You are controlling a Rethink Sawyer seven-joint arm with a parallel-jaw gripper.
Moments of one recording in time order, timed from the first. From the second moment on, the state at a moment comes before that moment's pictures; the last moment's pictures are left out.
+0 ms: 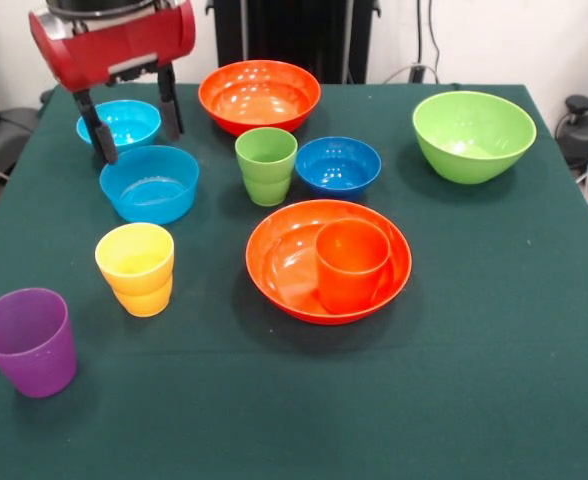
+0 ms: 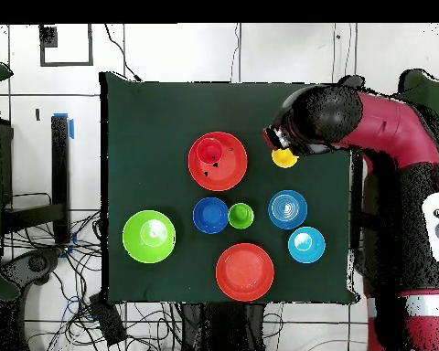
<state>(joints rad) -0.66 -0.63 0.45 1.26 -0.33 1.05 1.01</state>
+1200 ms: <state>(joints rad) -0.66 -0.48 0.45 1.21 -0.33 1.00 1.01</state>
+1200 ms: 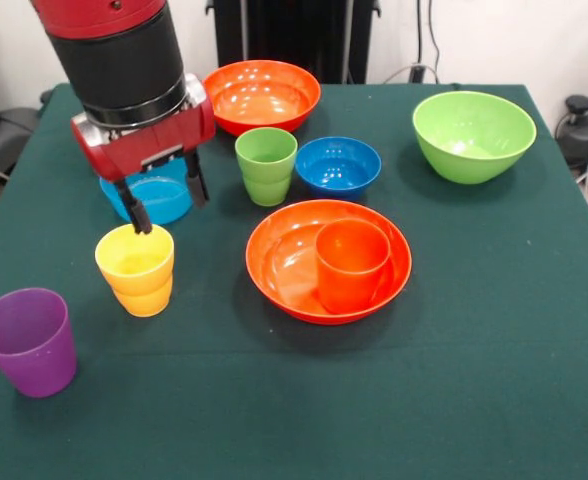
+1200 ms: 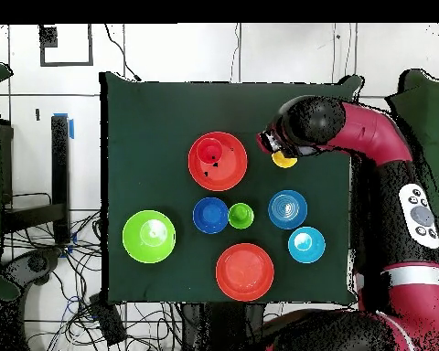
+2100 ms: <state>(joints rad) -0.66 -0.43 0.45 1.12 -0.33 0.98 1.01</state>
